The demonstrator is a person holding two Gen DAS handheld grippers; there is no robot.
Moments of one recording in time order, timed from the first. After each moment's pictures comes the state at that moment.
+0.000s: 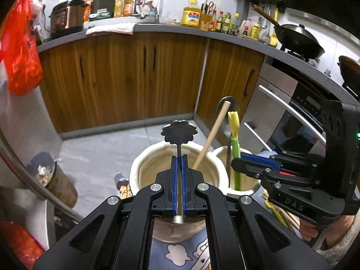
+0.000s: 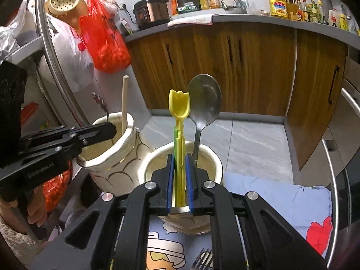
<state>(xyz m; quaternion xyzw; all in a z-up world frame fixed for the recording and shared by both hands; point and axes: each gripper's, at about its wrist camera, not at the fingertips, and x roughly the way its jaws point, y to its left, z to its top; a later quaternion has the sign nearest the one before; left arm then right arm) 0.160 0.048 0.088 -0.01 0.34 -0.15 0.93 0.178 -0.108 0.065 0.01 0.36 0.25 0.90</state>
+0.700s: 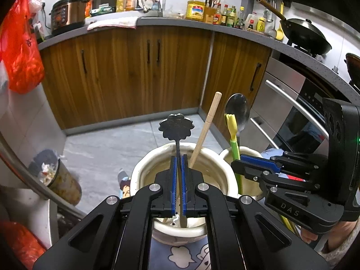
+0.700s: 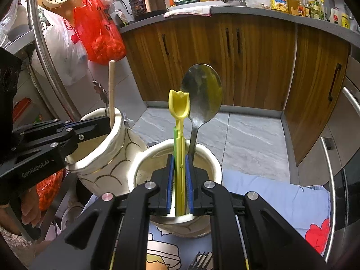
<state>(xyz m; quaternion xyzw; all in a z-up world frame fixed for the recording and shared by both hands) 0.173 0.044 0.086 0.00 0.36 -0.13 0.92 0.192 -0.100 0.058 0.01 0.38 0.24 0.90</state>
